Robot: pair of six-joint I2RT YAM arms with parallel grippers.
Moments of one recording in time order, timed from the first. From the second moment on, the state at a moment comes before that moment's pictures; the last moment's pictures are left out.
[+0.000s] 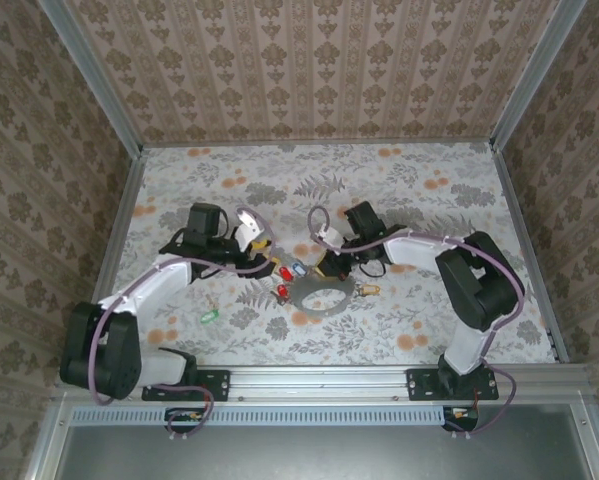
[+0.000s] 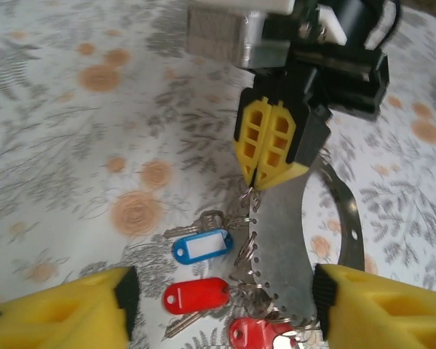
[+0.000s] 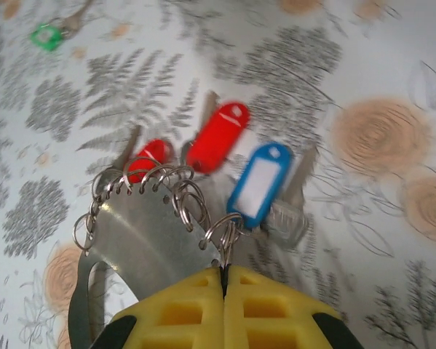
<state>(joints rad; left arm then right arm) -0.35 1.32 0.73 -0.24 0.85 0.53 0.51 1.74 0.94 -0.15 -0.67 -0.37</state>
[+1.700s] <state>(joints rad) -0.56 1.56 0.76 -0.15 0.85 1.03 0.56 1.55 0.76 0.01 -0.71 -0.65</state>
